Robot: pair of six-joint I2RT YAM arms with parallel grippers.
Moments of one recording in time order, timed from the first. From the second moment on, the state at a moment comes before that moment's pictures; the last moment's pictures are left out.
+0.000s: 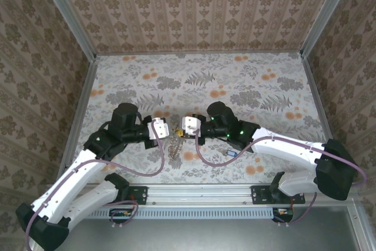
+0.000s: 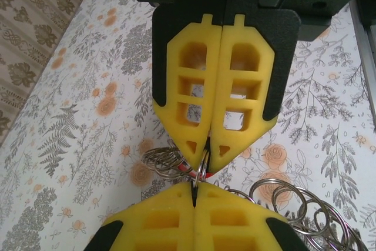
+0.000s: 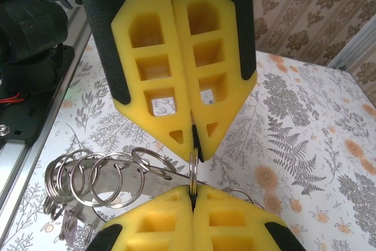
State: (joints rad) left arm -0.64 0.78 0.77 -0.58 0.53 0.74; right arm 0.90 1.31 0.84 0.08 -0.39 -0.51
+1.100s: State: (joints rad) left arm -0.59 0.72 0.68 -0.44 0.68 0.68; right arm 0.85 1.30 0.75 0.30 -0.54 -0.38
